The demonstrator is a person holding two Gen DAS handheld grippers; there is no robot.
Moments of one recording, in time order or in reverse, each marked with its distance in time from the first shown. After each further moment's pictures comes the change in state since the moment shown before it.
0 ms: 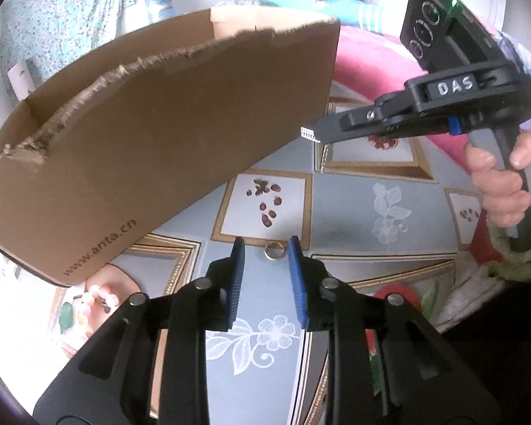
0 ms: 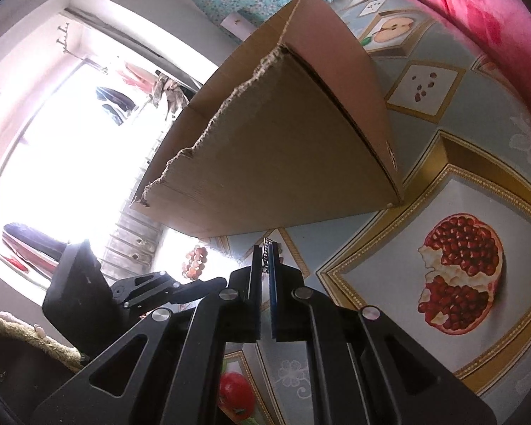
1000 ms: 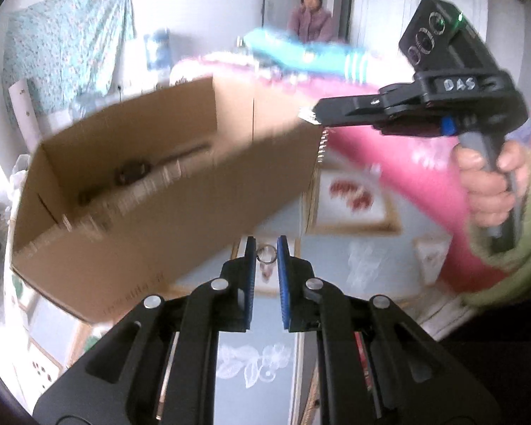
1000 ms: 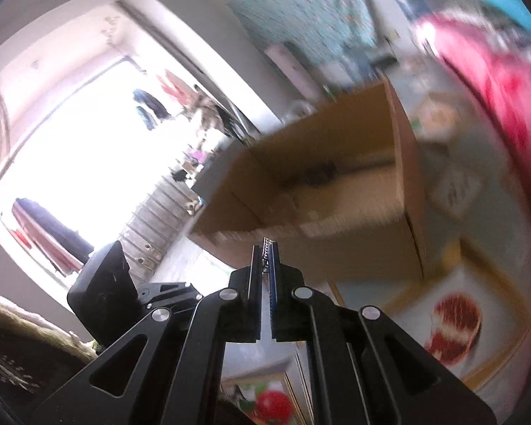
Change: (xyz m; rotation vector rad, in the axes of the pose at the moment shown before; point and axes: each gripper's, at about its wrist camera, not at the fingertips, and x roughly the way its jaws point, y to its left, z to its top) left arm -0.059 0.023 0.024 -0.015 -0.225 -0.070; right arm -0.055 0.071 0.027 -0.209 -0.148 0.054
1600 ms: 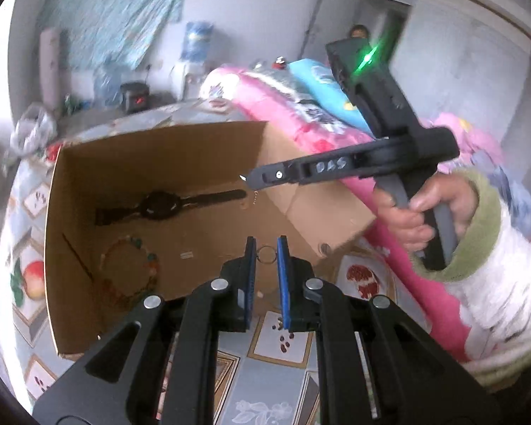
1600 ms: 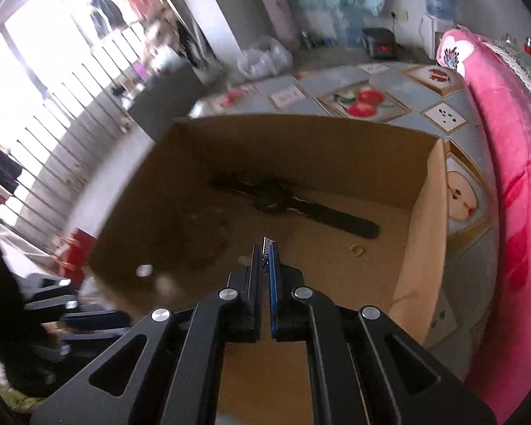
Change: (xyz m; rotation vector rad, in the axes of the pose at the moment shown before) left arm 0.007 0.074 0.061 -0.286 -0.010 -0.015; right arm 0.148 -0.011 0.112 -0.182 0.402 -0.340
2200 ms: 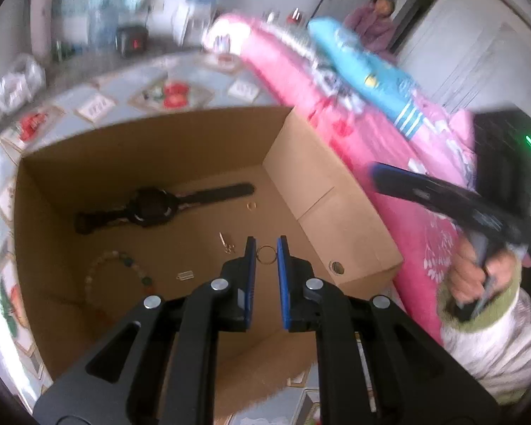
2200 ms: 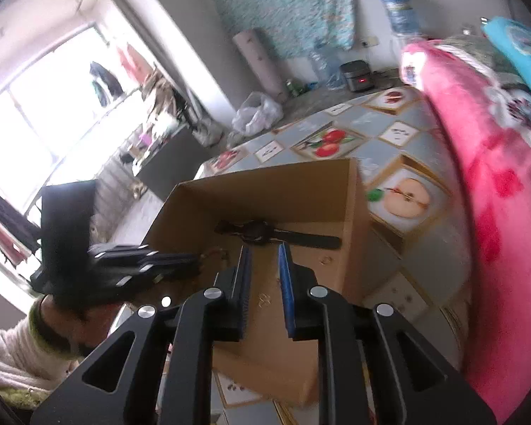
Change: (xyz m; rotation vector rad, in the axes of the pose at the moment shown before) left arm 0.067 0.033 0.074 -0.102 0.272 -0.058; right arm -0.091 -0.046 -0.047 0.174 -0.288 0.097
